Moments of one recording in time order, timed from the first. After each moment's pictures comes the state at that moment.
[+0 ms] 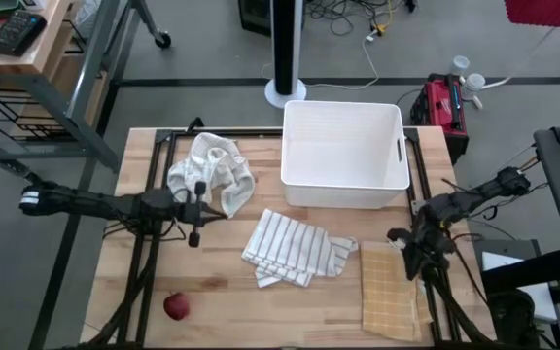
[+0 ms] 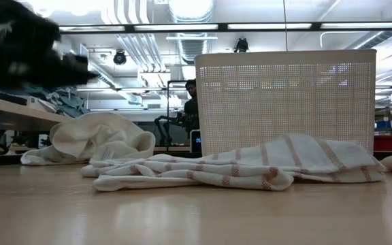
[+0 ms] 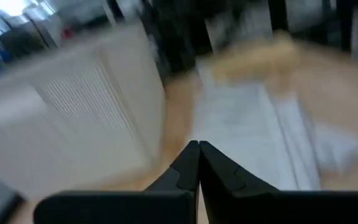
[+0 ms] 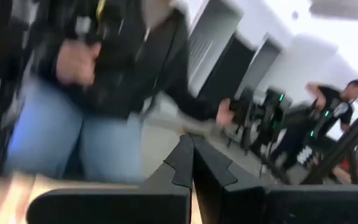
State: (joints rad) left arm -0.02 0.52 0.04 0.41 0.02 0.31; right arm 0.38 0.17 0.06 0.23 -0.77 -0.42
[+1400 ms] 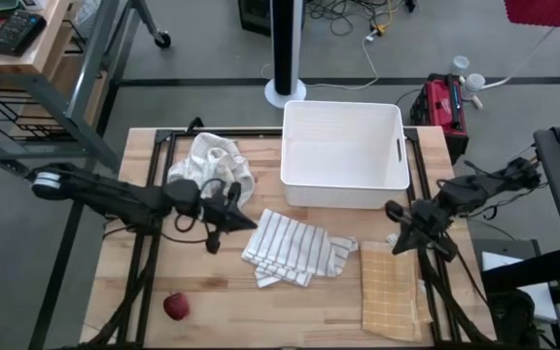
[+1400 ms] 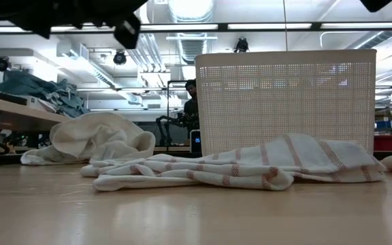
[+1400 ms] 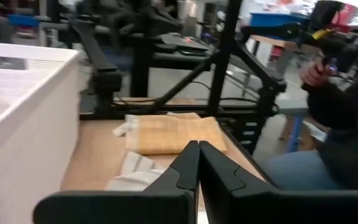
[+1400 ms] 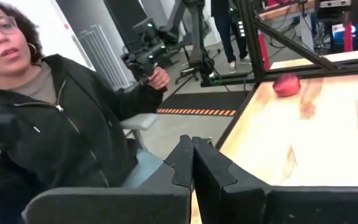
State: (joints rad) left arm -0.09 1.11 0.54 0.50 0.23 -0.12; right arm 0.38 0.43 0.56 -0.20 -0.34 0.36
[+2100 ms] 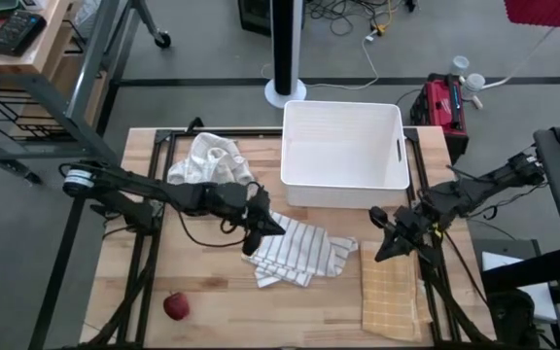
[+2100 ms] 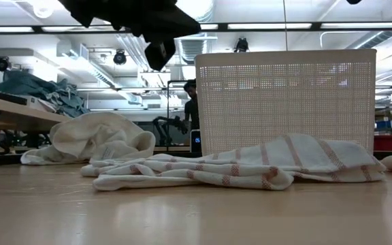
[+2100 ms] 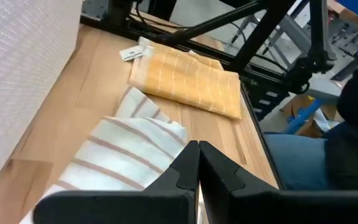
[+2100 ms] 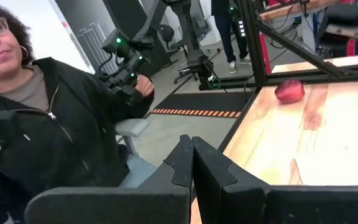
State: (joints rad) left arm -0.09 1.44 0.90 0.15 0.19 -0.37; right arm 0.38 0.65 0.58 0.01 -0.34 0.34
